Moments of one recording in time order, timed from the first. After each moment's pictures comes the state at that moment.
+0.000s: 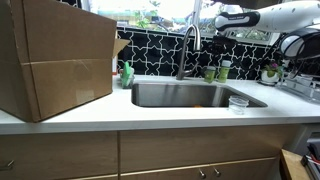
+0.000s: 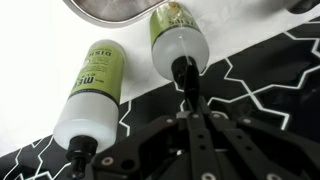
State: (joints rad) arm -0.57 0.85 -0.32 -0.68 0.15 1.86 0.53
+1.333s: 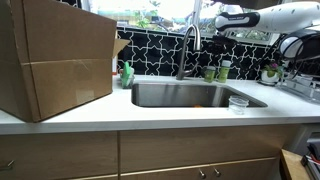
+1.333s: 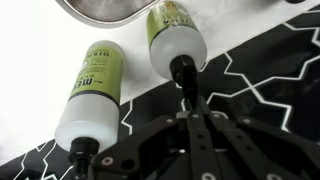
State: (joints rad) arm -0.58 0.87 -0.31 -0.65 0.15 1.86 0.58
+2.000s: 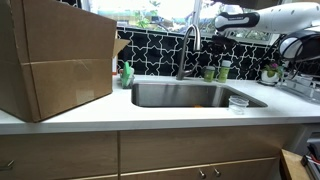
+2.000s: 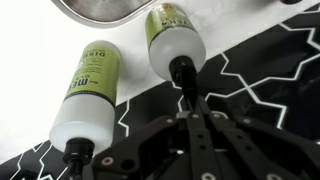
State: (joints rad) arm -0.58 0.87 -0.31 -0.64 0.15 1.86 0.58
